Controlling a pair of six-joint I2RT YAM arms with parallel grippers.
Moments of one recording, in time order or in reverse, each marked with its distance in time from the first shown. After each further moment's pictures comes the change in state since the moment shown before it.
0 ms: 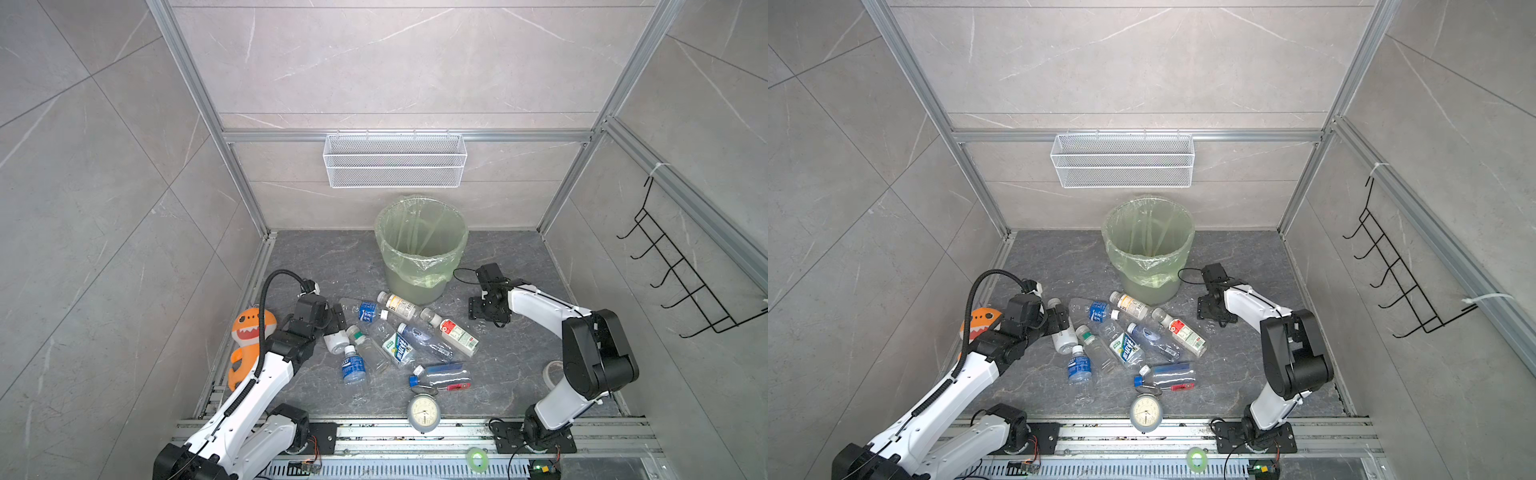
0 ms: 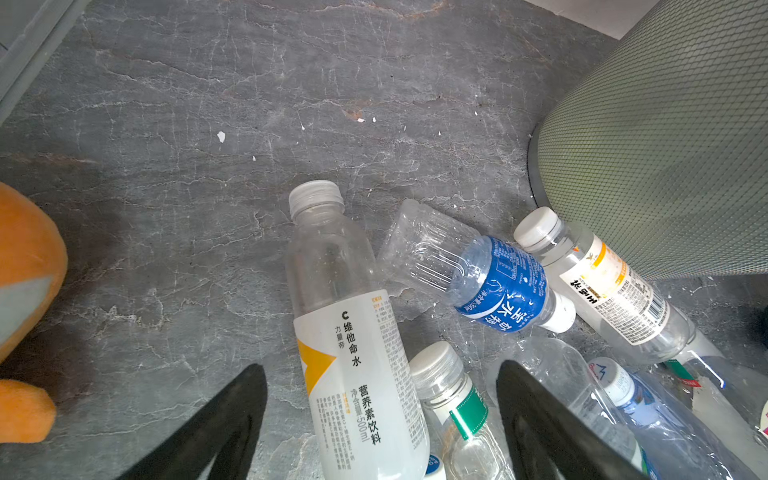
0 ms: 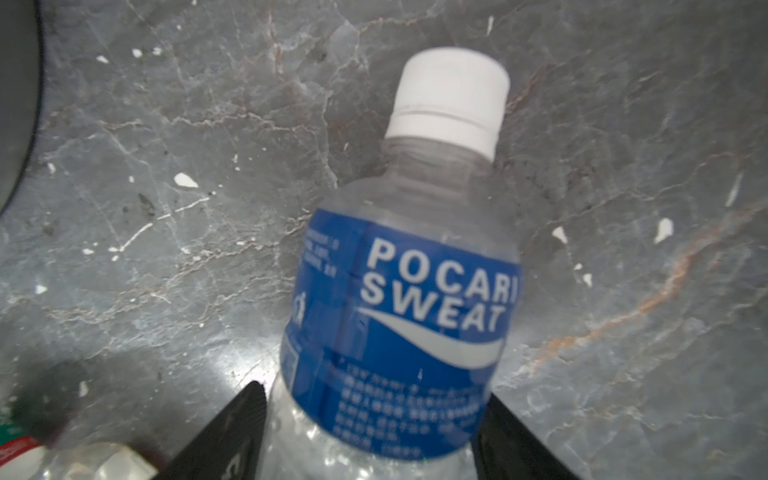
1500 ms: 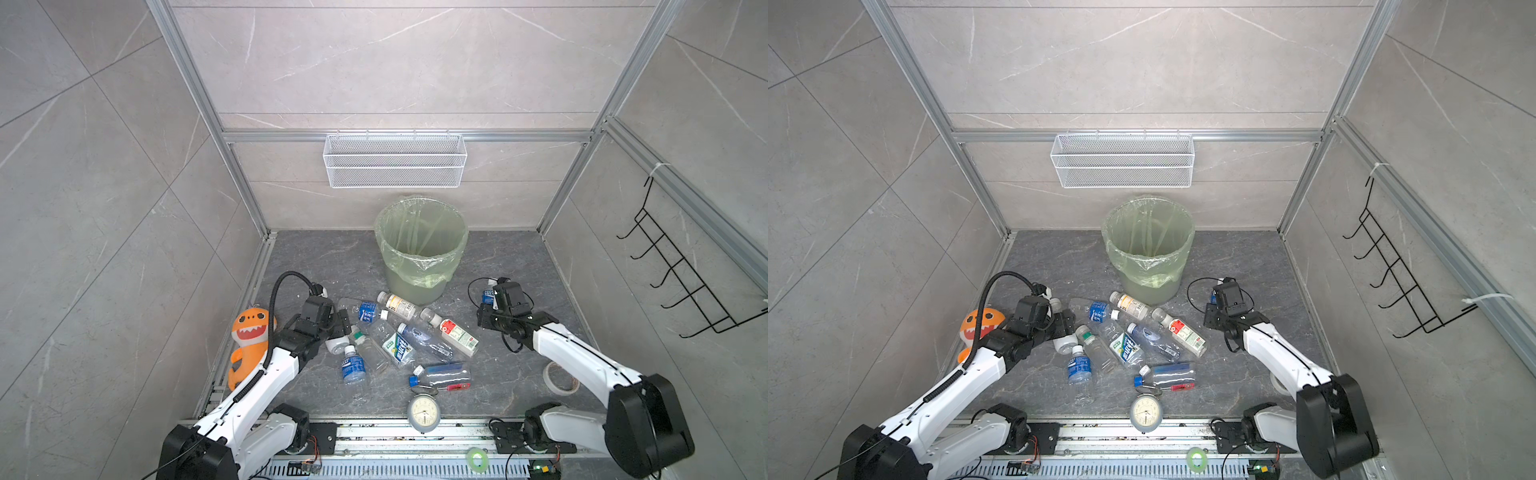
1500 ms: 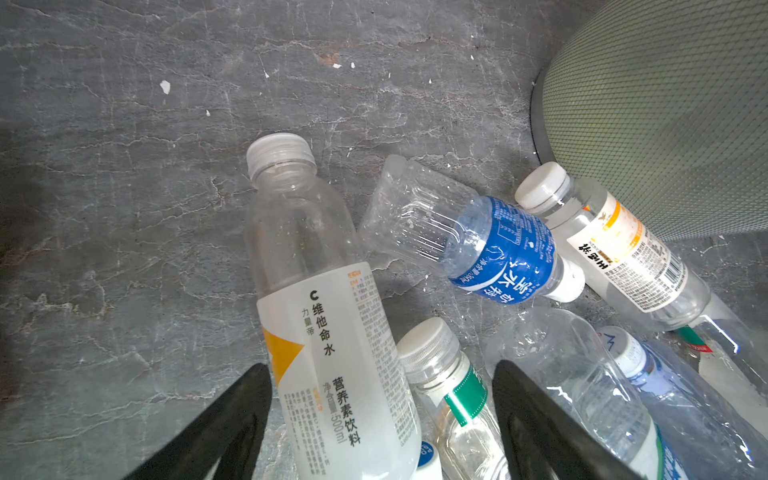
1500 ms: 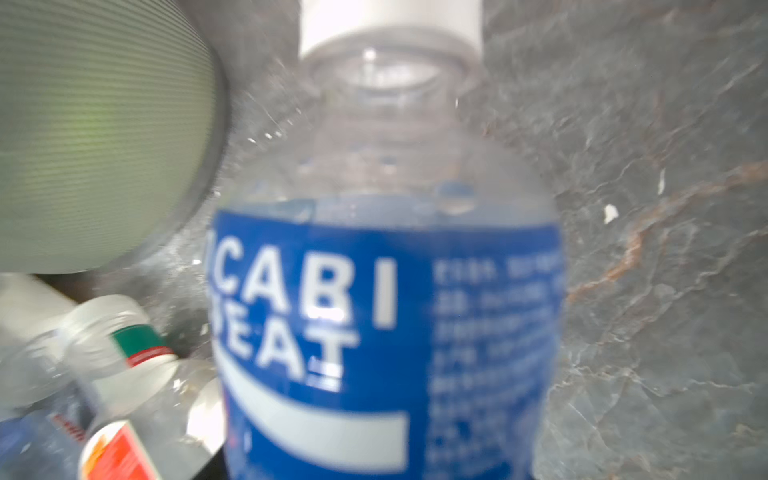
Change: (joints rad) left arm -0.029 0.067 -0.033 0.031 0.056 -0.006; right arm 0.041 -0.475 -0.350 0.271 0.005 0.047
